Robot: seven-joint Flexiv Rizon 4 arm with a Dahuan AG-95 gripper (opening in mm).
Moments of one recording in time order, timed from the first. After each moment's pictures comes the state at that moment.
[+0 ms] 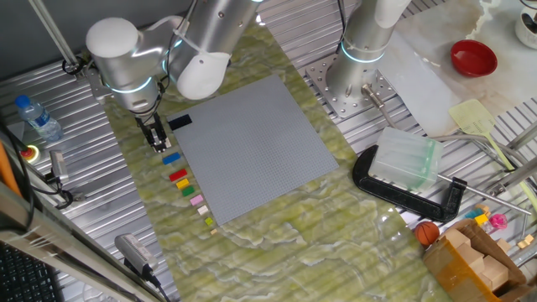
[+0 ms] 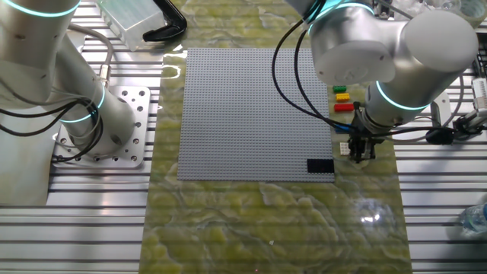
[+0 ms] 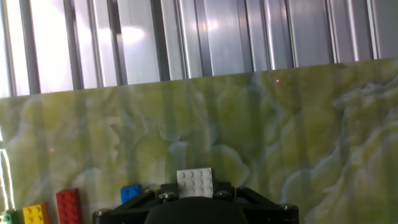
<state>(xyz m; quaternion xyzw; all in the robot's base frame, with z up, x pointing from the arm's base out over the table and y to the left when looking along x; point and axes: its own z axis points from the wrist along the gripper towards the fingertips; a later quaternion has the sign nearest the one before) 0.626 -0.062 0.006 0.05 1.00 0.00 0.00</state>
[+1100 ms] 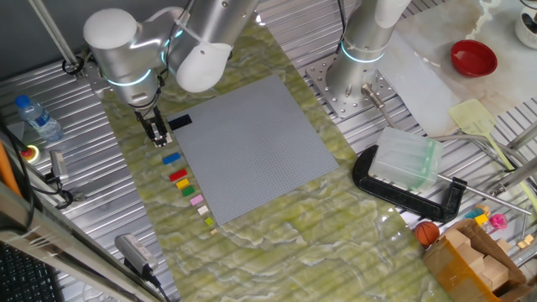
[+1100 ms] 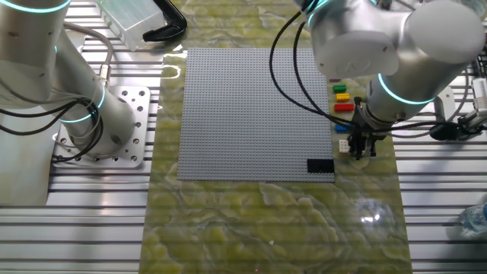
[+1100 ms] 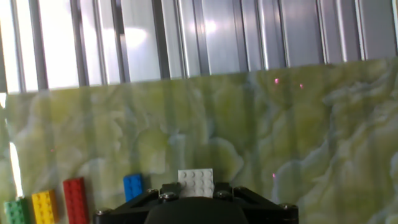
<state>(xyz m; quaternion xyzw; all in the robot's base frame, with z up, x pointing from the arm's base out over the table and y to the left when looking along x) 0.613 -0.064 0.030 0.04 1.00 0.00 -0.01</state>
